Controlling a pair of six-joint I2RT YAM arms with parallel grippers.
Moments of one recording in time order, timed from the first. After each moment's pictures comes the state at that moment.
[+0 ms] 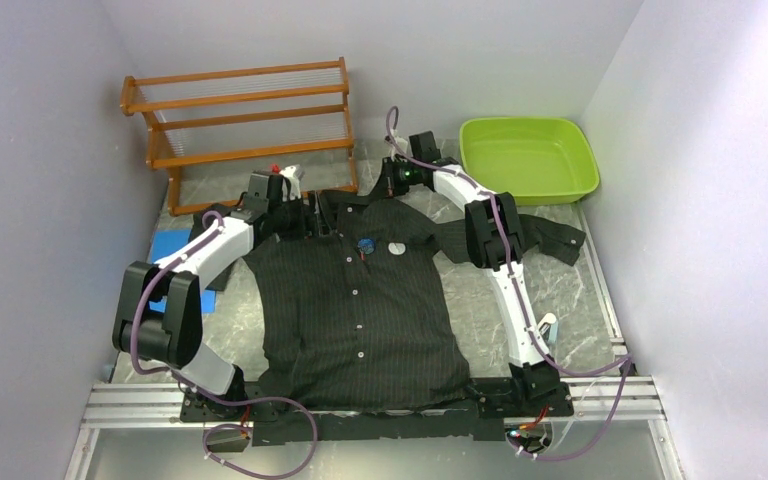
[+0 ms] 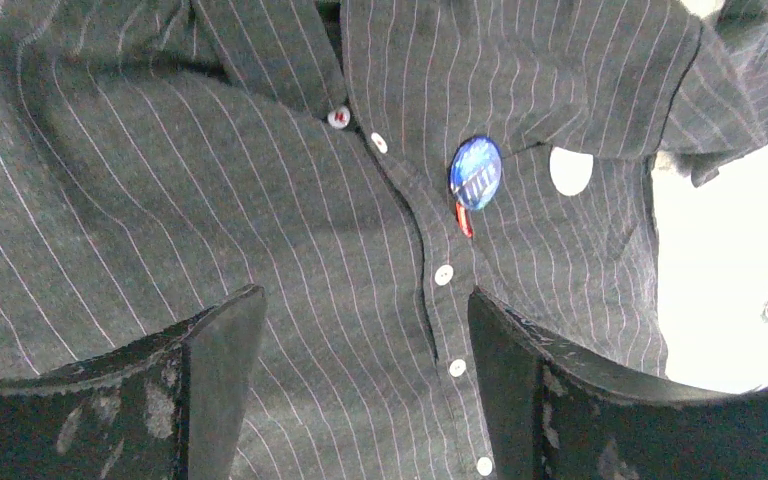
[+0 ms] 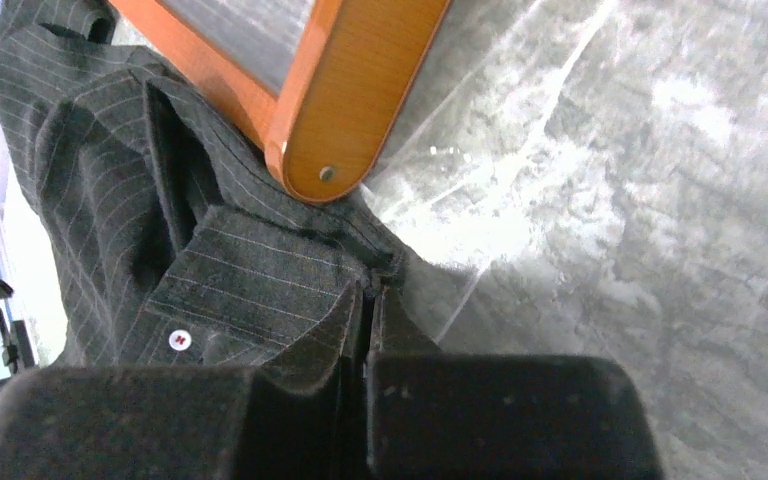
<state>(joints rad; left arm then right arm) -0.26 1.54 1.00 -0.26 0.30 -0.37 0.34 2.63 2.21 -0.35 -0.76 0.24</state>
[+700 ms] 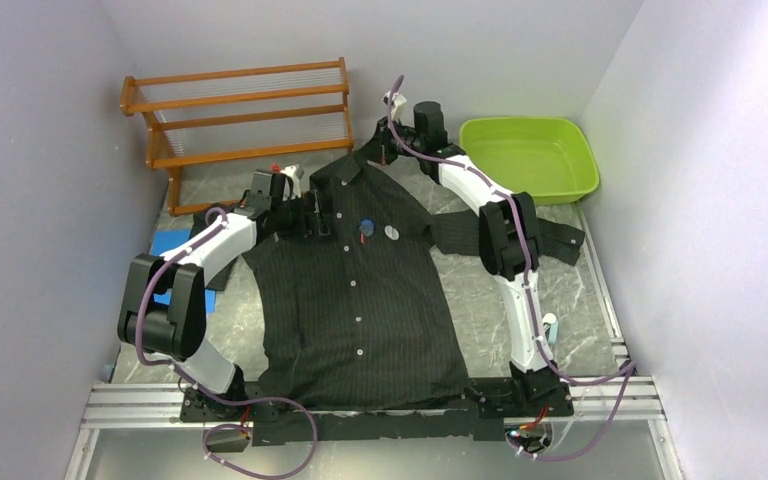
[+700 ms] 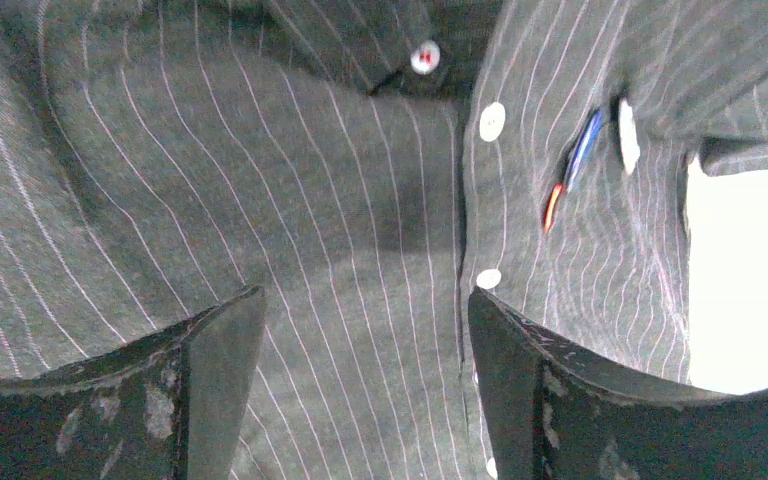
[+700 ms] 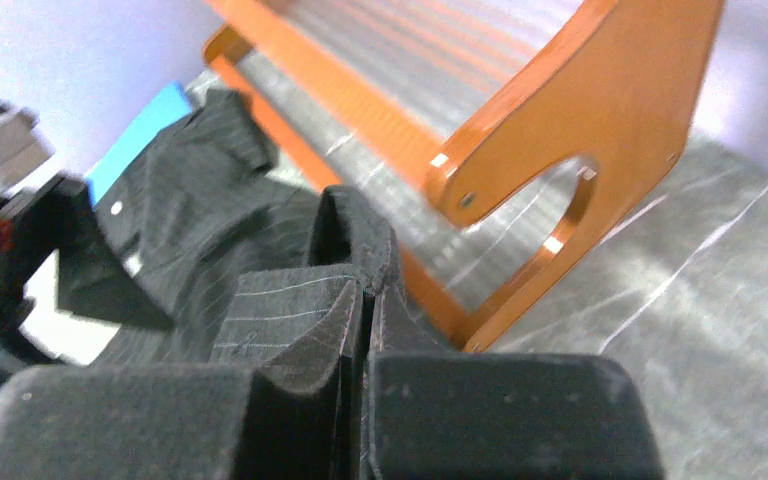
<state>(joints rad) -0.26 1.59 1.05 -0.27 0.24 -0.37 0.38 2.31 1.94 0.08 -0.77 0.21</state>
